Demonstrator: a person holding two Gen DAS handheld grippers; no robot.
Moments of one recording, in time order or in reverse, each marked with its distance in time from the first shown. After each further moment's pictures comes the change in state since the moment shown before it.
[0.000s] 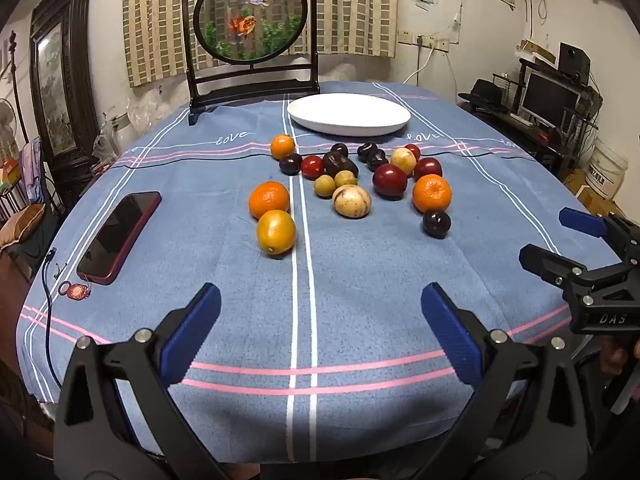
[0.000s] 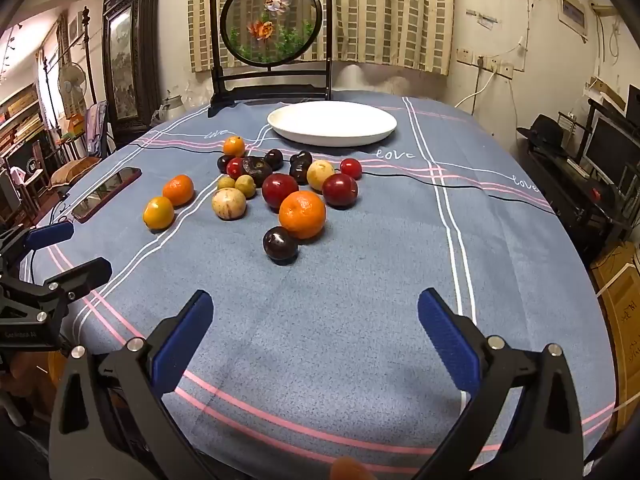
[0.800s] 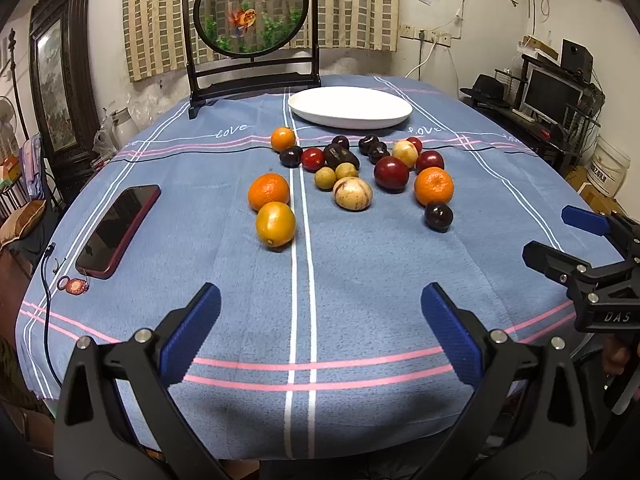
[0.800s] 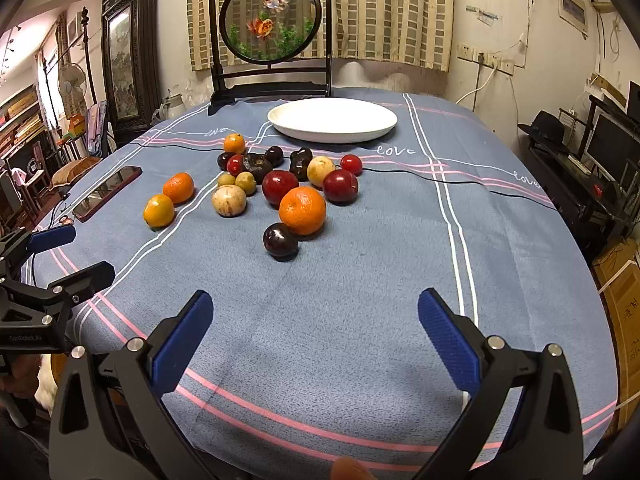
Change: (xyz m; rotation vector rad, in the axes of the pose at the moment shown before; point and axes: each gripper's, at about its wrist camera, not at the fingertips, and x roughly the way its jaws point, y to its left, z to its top) left arm 0.008 -0.001 -0.003 0.005 0.026 0.012; right arm 0.002 0.003 -0.001 0.010 0.009 0.005
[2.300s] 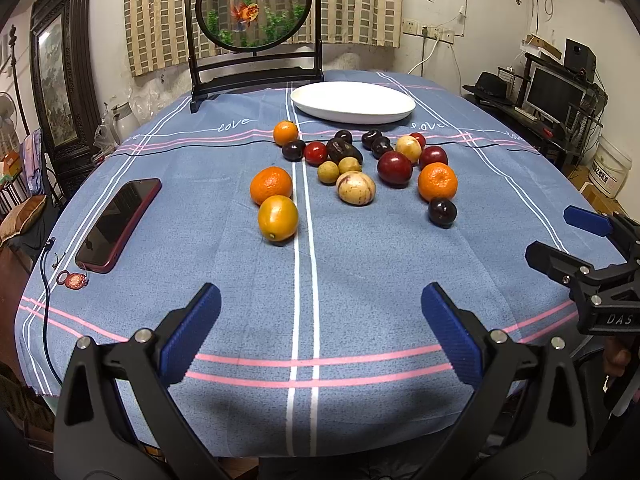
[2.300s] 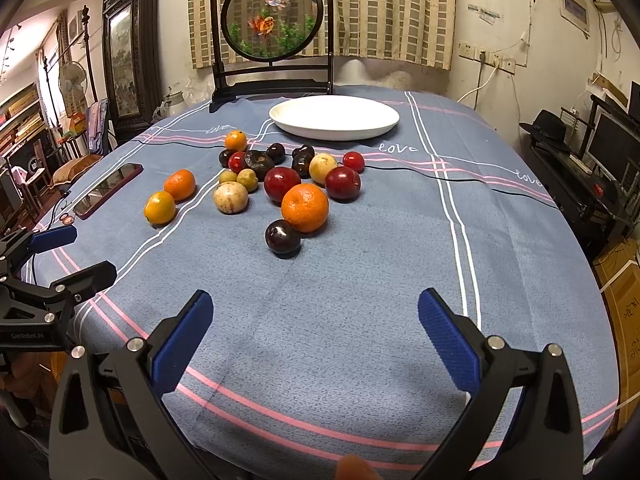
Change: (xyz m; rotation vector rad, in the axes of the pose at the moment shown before) left arm 0.003 0.001 -0.002 -0.007 0.010 0.002; right arm 0.003 -0.004 -0.003 -0.001 0.007 0.006
